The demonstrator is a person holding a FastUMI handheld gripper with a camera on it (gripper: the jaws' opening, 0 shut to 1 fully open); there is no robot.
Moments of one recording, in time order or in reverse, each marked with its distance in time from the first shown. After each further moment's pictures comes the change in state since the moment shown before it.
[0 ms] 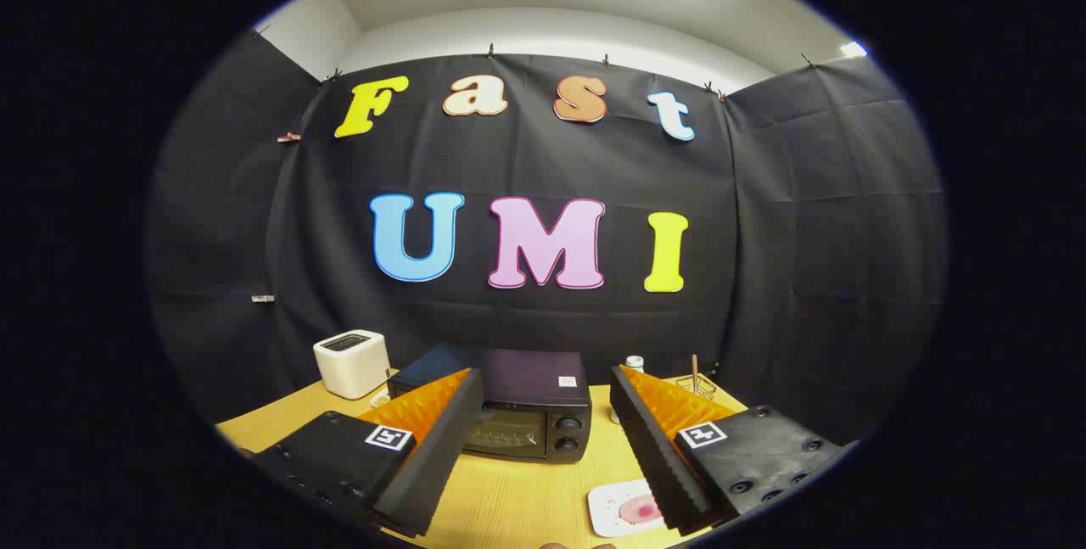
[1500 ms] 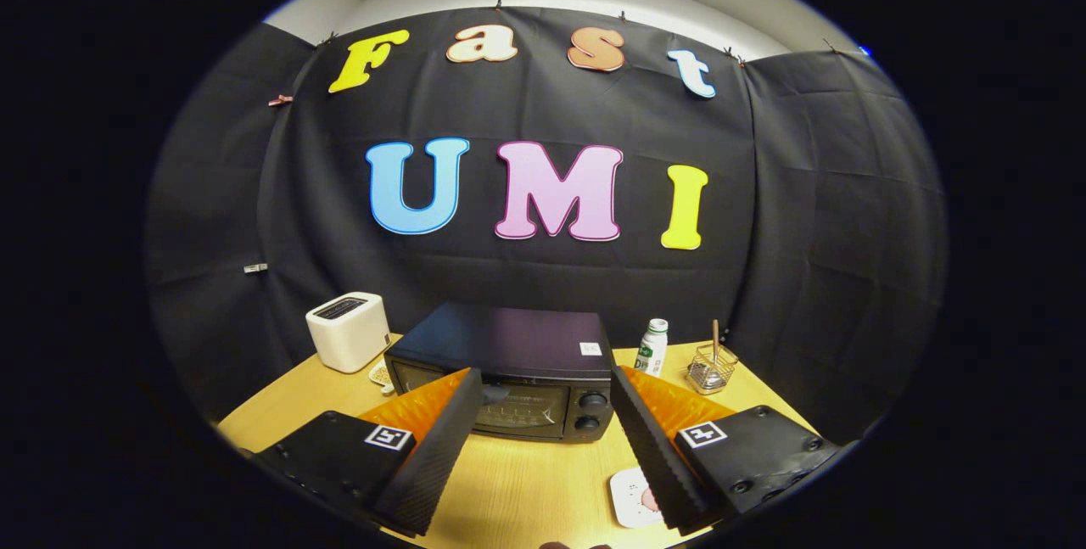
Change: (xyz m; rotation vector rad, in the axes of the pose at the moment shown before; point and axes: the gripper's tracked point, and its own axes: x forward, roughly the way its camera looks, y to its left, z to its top) arm 0.063 0.044 -0.045 -0.005 0.188 0.002
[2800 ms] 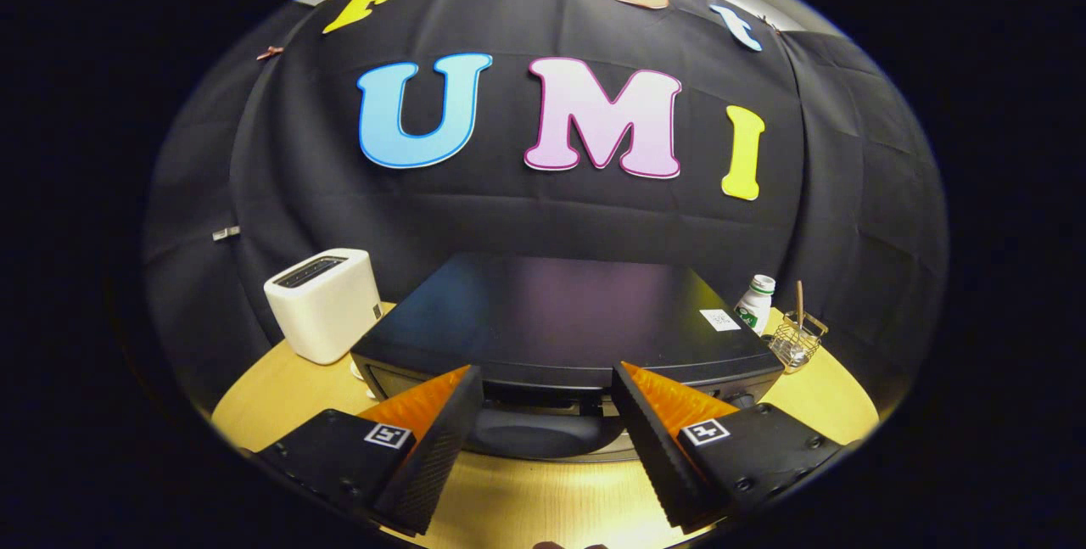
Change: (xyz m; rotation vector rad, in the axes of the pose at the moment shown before) arm 0.150 0.088 -0.109 -0.031 0.199 0.011
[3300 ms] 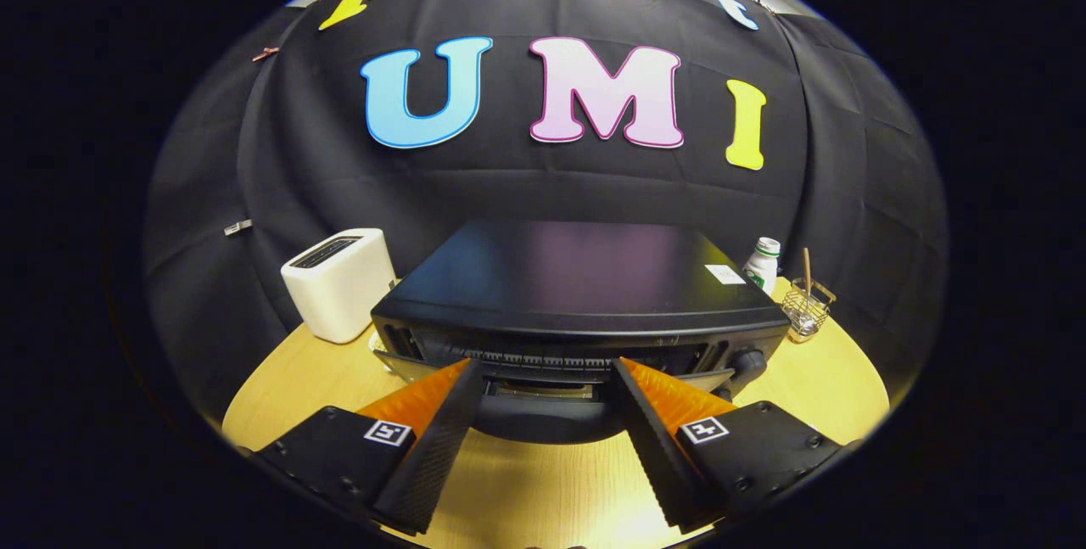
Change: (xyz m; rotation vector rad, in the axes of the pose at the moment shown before) arm -0.033 0.005 -0.023 0.046 0.051 0.029
